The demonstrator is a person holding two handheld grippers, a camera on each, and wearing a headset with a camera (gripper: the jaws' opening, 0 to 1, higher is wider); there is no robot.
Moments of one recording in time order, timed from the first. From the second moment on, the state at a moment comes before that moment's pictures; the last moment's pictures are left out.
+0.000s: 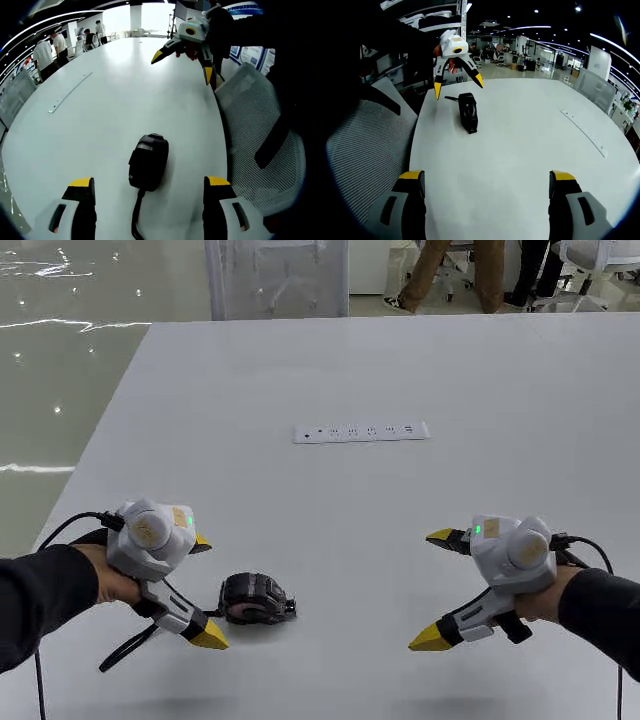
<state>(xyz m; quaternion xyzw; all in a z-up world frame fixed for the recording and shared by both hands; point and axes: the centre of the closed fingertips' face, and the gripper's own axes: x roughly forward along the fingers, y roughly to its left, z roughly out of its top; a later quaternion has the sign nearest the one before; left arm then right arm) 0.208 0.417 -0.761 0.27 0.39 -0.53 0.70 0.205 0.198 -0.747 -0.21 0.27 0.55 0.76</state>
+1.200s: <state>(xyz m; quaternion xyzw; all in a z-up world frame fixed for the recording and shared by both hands) 0.219 0.376 -0.800 0.37 0.35 -0.60 0.62 0.220 0.328 -0.790 -0.25 0.27 0.62 0.69</state>
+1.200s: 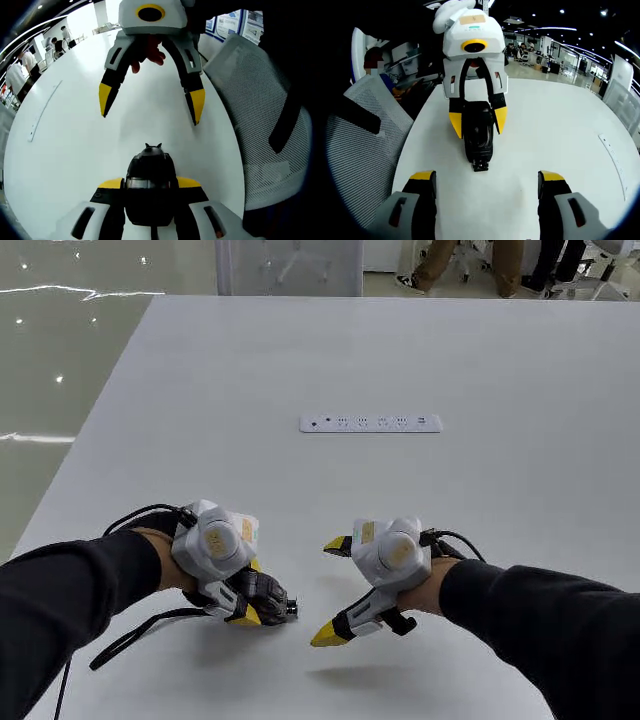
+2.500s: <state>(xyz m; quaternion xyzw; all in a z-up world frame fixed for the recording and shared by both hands) 0.219 0.378 -0.799 0.35 0.36 -0.58 0.65 0.212 0.359 -0.823 -0.29 0.26 0.64 0.66</state>
